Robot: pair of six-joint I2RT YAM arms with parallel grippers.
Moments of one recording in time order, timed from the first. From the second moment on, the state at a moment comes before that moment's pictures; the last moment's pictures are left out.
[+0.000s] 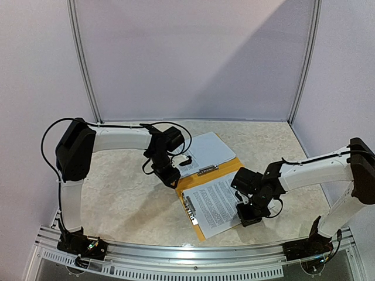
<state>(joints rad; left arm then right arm) -0.76 2.09 1.54 -0.87 0.12 0.12 0.99 1.57 0.82 -0.73 -0.13 0.77</state>
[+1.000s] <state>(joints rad) -0.76 2.12 1.54 -0.88 0.15 0.12 0.99 1.49 0.85 -0.70 -0.19 0.66</state>
